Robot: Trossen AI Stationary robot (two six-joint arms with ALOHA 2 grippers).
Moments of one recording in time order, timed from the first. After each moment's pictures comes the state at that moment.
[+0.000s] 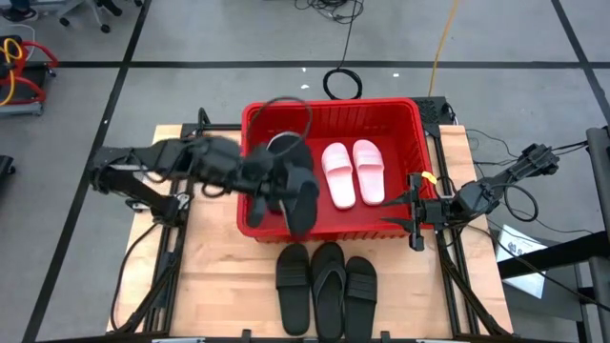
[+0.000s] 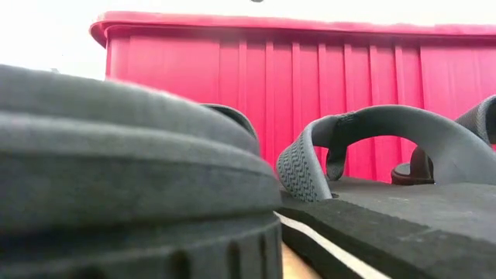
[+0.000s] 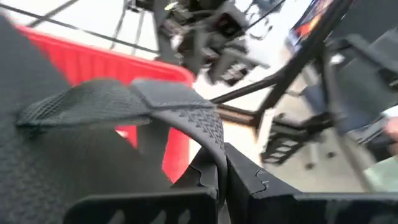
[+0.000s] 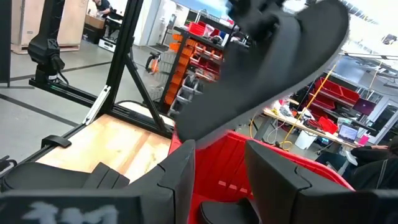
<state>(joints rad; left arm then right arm) -0.12 1.44 1.76 -0.70 0.01 -0.35 0.52 0.67 0.59 0.10 0.47 -0.38</state>
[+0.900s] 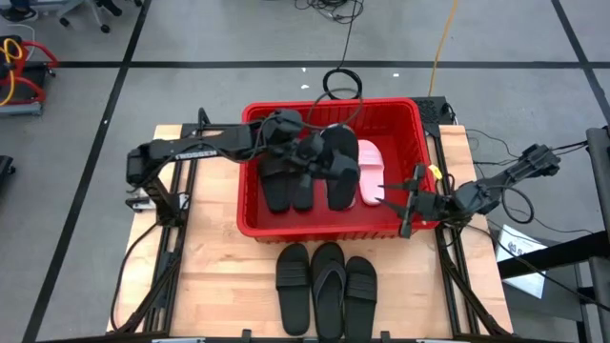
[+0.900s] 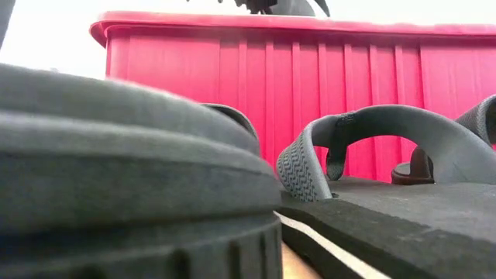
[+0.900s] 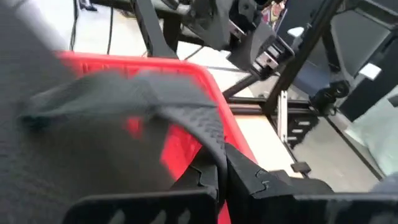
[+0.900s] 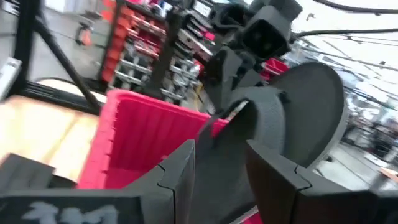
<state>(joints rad) 0.22 1.70 1.61 -0.29 0.54 -0.04 0.49 0.70 0.59 0.13 0.74 -0.41</state>
